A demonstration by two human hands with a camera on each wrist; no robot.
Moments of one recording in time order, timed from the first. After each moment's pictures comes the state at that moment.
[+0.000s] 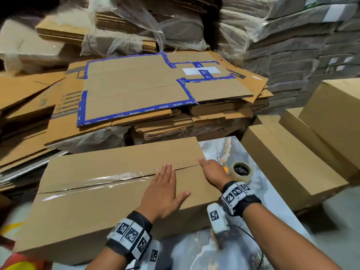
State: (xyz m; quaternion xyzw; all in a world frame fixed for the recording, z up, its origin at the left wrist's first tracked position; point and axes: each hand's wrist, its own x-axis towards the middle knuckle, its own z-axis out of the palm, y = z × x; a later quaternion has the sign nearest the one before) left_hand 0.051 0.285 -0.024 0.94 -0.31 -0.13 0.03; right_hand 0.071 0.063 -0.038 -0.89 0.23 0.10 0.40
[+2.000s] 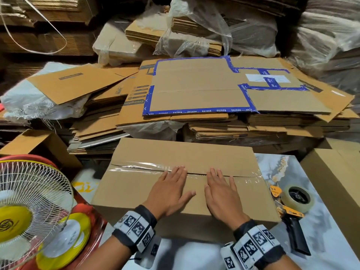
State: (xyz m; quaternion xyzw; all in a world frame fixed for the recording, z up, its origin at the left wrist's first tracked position) left_hand 0.046 0.399 -0.025 0.97 -0.21 -0.09 0.03; right_hand 0.025 0.205 -0.019 -0.99 -0.06 0.08 0.12
